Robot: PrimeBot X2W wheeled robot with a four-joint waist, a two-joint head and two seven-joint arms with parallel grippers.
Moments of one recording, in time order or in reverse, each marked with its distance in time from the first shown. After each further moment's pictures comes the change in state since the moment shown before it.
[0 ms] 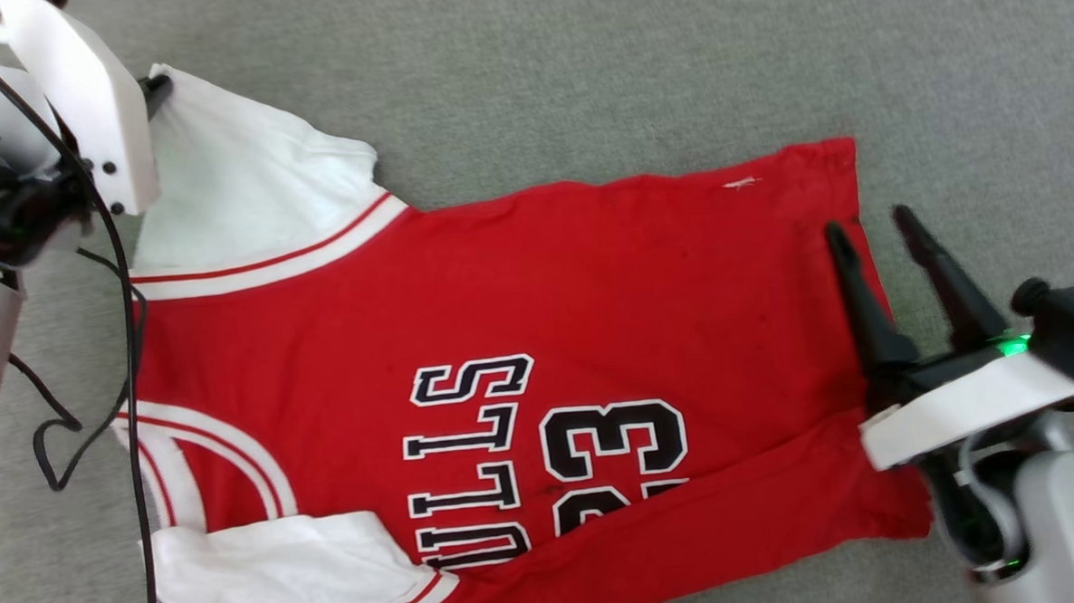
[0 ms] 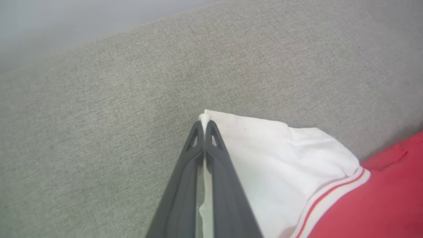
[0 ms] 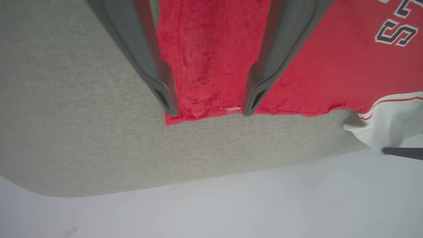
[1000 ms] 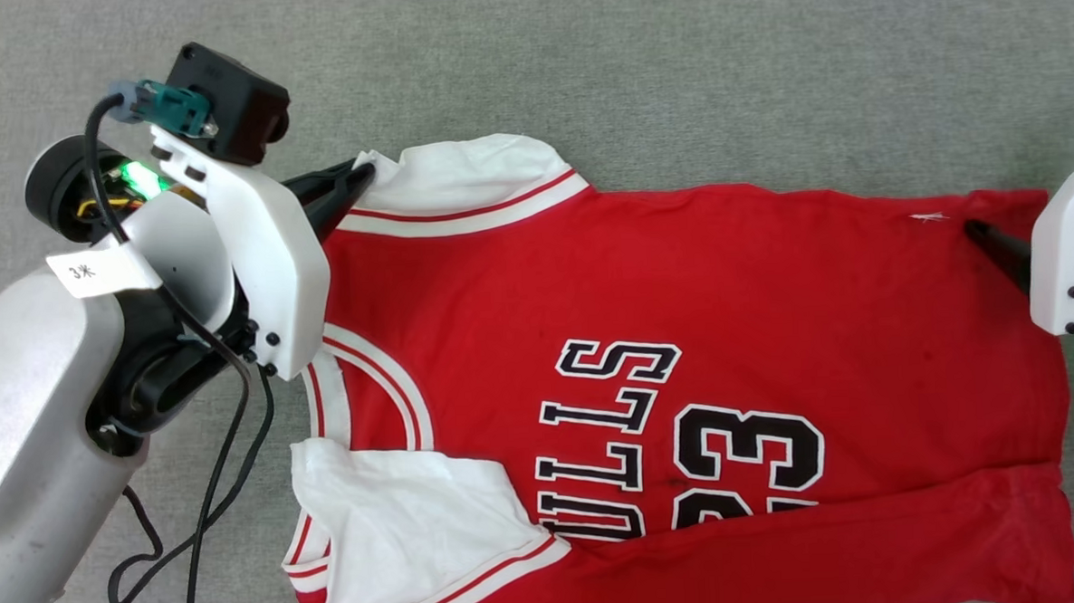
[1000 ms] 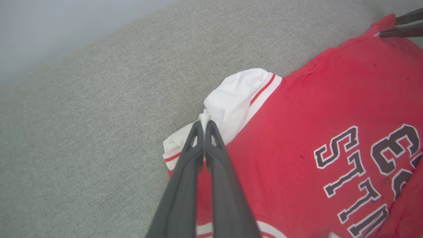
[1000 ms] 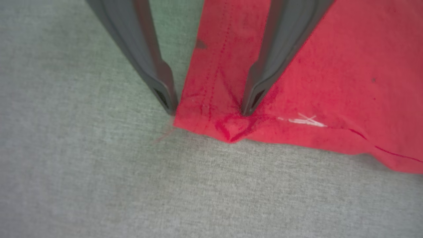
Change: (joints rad) left arm 0.256 0.063 -0.061 -0.608 0.009 0.053 -0.041; right arm -0.344 -0.317 -0.048 0.256 0.034 0.000 0.951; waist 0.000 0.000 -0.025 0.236
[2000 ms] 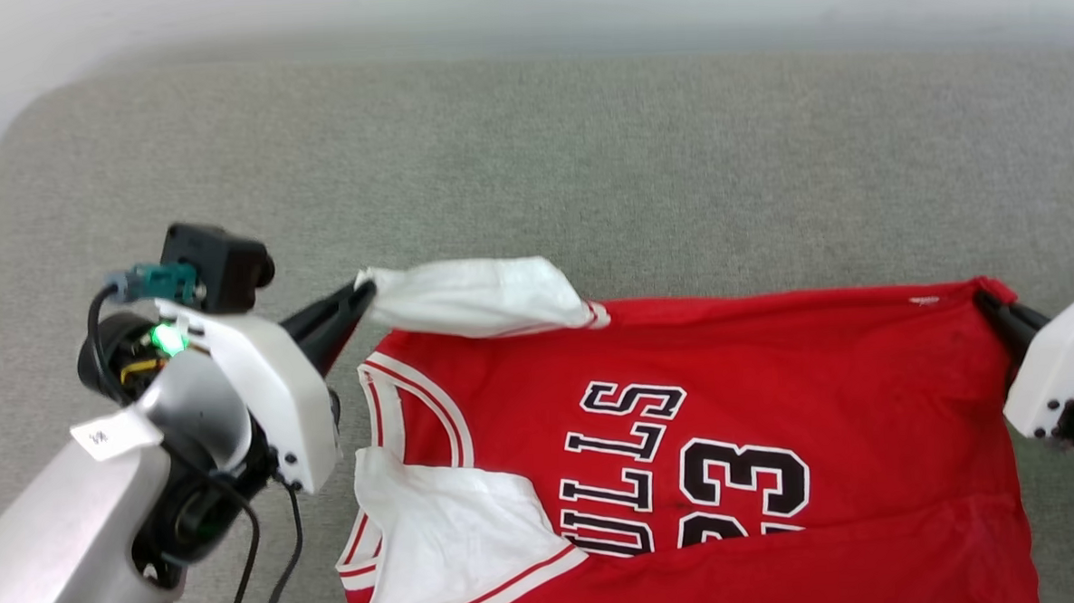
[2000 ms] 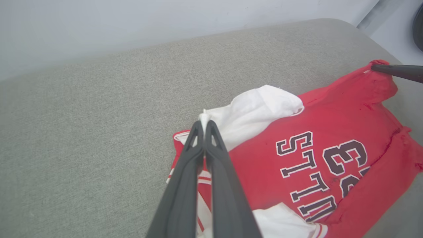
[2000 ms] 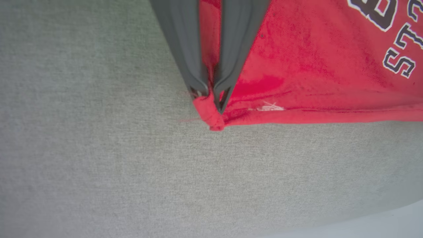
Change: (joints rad) left arm 0.283 -0.021 0.042 0.002 -0.030 0.092 -0.240; right arm 0.170 0.015 0.000 0.165 0.149 0.001 -0.483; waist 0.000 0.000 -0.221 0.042
